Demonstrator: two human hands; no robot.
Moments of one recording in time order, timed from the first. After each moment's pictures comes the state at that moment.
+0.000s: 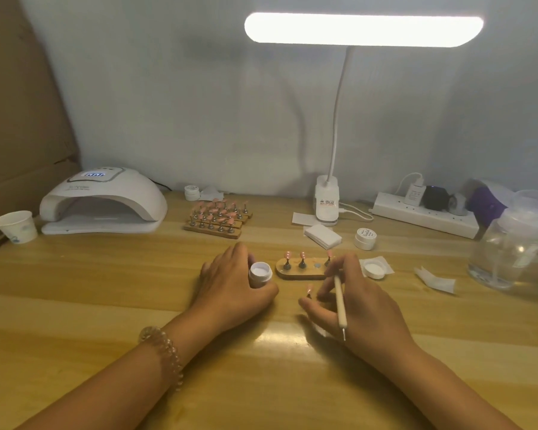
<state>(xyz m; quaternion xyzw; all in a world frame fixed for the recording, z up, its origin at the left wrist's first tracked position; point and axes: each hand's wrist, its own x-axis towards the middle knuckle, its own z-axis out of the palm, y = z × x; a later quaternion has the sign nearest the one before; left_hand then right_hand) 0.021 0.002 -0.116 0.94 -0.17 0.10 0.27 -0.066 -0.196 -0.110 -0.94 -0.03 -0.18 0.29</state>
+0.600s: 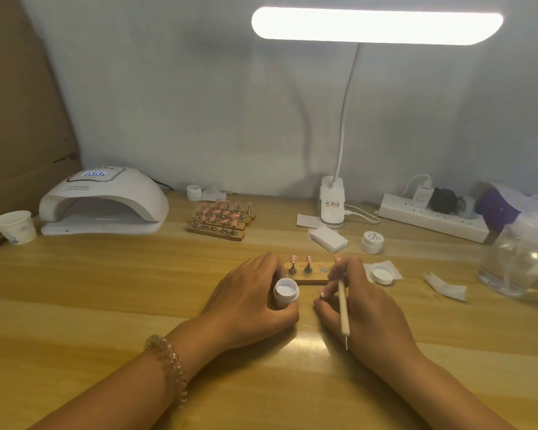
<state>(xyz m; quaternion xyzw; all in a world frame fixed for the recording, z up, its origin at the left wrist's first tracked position) 0.011 -0.003 -0.113 0.91 -0.32 0.09 0.27 -0.060 -0.193 -0.115 -0.94 -0.03 -0.20 0.28</state>
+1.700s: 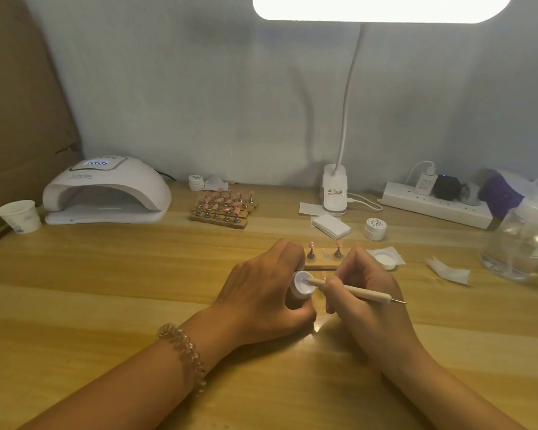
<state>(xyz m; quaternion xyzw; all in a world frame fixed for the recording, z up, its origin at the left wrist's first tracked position) -0.008 -0.012 -0.105 0.90 -0.37 0.16 0.18 -0.076 -0.167 -0.097 -0.81 -0.02 -0.26 0.53</state>
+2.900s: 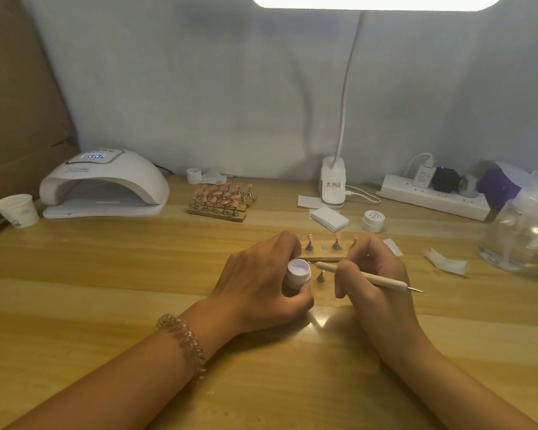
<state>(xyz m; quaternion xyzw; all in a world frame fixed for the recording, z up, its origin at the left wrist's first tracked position) -0.006 -0.011 -0.105 0.90 -0.36 0.17 0.20 -0.076 -0.172 -0.096 -0.76 -0.03 -0.28 0.59</state>
